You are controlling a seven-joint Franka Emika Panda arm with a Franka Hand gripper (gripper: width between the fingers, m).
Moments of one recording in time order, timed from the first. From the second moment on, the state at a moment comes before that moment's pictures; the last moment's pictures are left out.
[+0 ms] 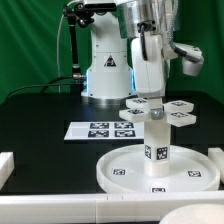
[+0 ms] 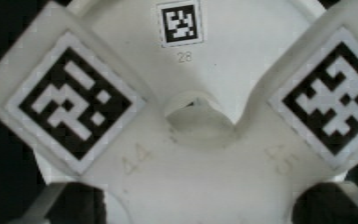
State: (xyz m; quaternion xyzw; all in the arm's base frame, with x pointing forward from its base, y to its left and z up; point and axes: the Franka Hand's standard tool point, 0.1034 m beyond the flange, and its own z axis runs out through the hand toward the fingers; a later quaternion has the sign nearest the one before) arm 0.555 0.041 0.107 -0.61 0.79 0.03 0.07
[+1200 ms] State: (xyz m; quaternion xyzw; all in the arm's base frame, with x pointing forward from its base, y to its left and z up) arm 0.560 0.053 0.142 -0.86 0.50 0.01 0.09
